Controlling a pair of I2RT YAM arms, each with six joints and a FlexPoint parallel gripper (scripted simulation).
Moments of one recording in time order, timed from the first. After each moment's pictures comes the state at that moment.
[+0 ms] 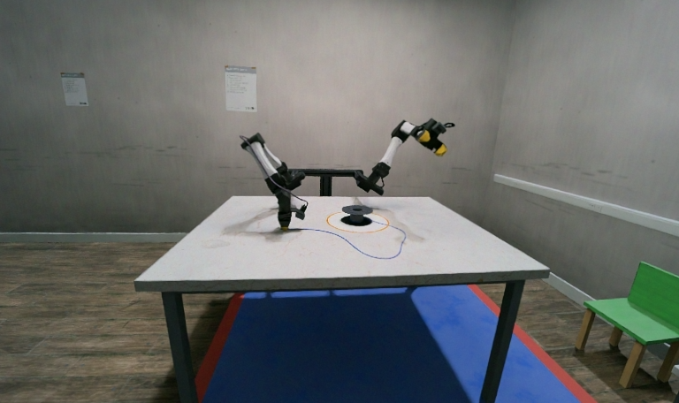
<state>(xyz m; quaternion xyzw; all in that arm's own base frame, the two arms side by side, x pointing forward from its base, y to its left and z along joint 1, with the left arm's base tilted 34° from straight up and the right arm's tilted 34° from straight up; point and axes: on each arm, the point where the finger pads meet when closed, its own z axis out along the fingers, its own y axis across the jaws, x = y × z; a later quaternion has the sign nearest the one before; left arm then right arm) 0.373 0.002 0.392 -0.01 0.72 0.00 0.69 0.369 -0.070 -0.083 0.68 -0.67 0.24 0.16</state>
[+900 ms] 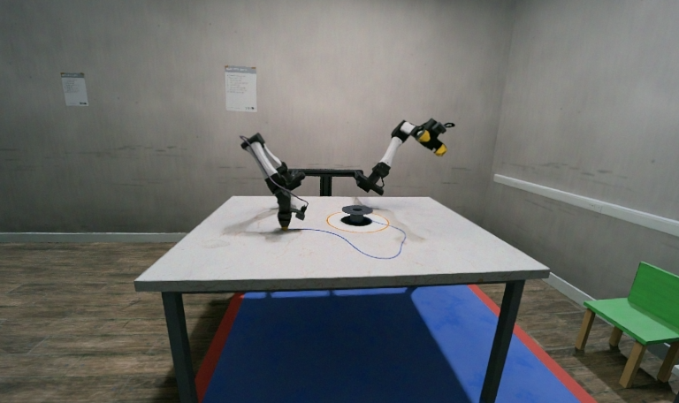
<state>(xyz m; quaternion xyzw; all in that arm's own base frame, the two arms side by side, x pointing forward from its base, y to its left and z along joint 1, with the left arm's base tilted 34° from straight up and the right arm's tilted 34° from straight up) 0.373 0.002 0.392 -0.01 0.72 0.00 0.69 0.377 -0.069 -0.082 0.68 -0.67 0.26 0.15</state>
